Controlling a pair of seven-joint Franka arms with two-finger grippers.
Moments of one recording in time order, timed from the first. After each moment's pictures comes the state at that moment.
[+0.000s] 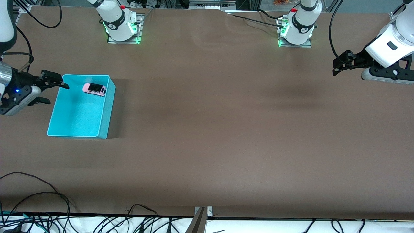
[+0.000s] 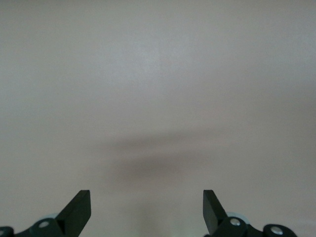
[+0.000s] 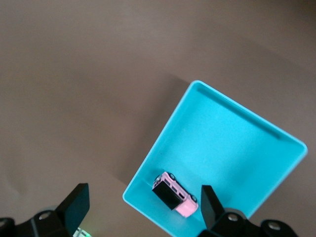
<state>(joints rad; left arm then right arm) 0.01 -0.03 -0.11 -1.62 -0.03 1.53 0.00 -0.08 0.14 -0.04 -1.64 0.18 1.63 -0.64</state>
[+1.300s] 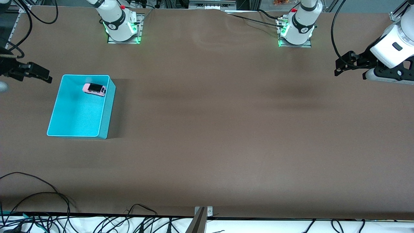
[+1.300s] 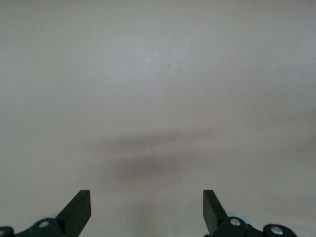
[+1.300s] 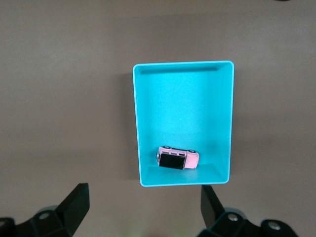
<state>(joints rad) 0.03 -0.03 -0.11 -1.62 -0.05 1.53 0.00 -0.01 0.01 -0.02 -1.59 -0.02 1.53 0.03</state>
